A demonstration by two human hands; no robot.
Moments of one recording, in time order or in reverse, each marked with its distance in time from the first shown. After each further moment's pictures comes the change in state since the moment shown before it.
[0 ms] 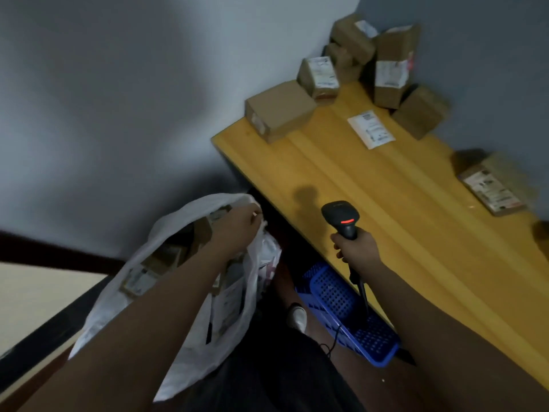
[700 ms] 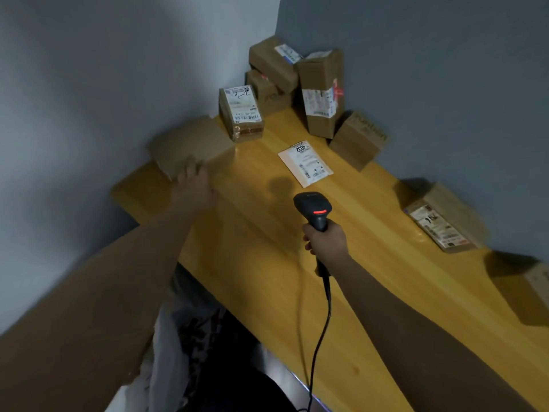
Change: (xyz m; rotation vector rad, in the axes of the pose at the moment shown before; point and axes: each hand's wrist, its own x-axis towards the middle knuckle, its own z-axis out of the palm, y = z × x) left_hand 0.254 0.093 0.019 0.289 0.128 -0.082; right_hand 0.170 -0.027 -0.110 0.174 0.090 -0.004
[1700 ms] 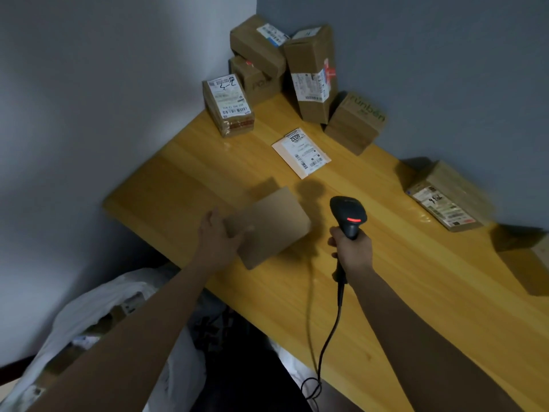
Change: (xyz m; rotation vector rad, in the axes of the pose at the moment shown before) left_hand -0.073 0.023 0.040 -0.476 -0.313 -0.141; right_hand -0.004 0.025 -0.019 0.285 0.218 0.185
